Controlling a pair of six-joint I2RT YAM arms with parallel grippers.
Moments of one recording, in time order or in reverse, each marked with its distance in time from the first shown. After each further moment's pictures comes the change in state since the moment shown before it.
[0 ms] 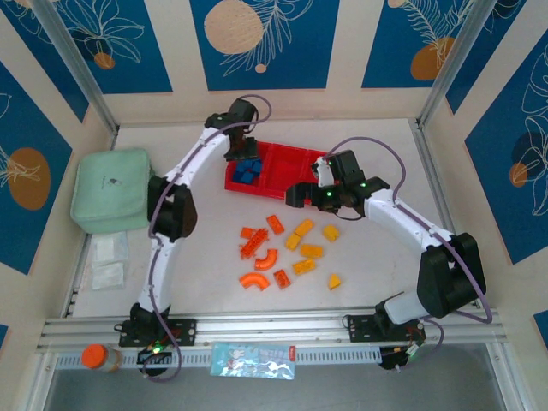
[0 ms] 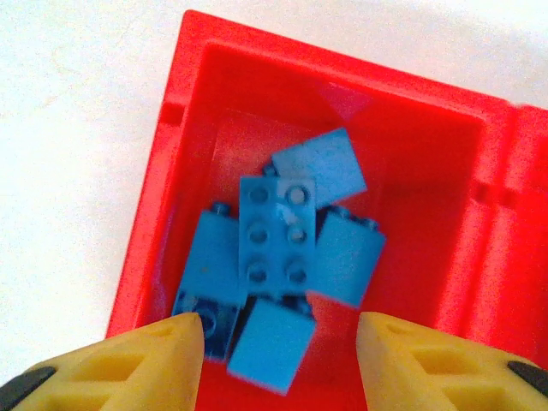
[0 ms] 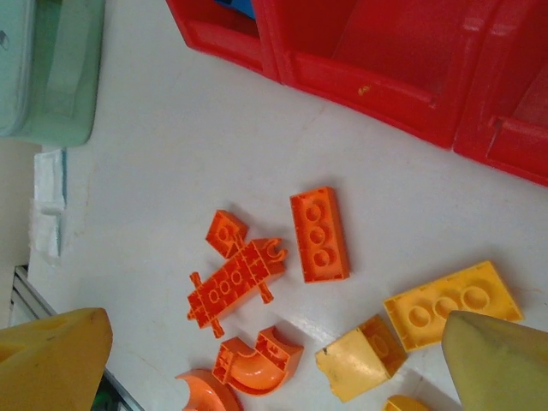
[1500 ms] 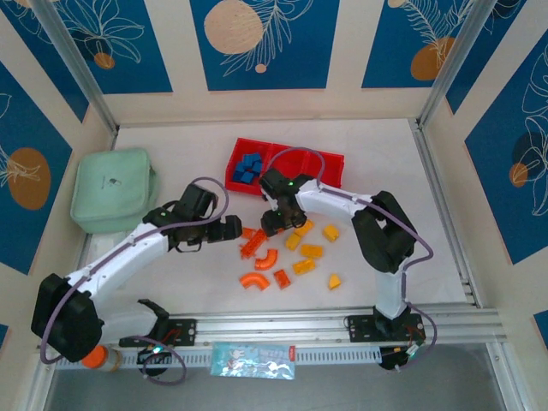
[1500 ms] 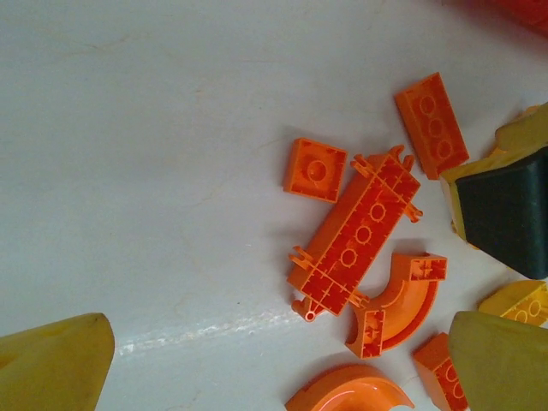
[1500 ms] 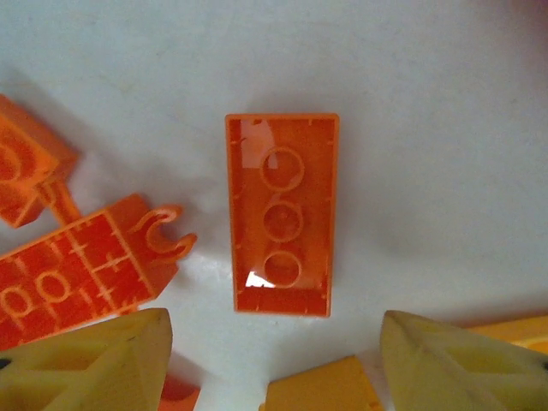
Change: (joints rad) left arm -0.101 -1.119 -1.423 0.369 0.185 -0.184; right arm 0.331 0.495 0.344 -0.298 0.435 -0.174
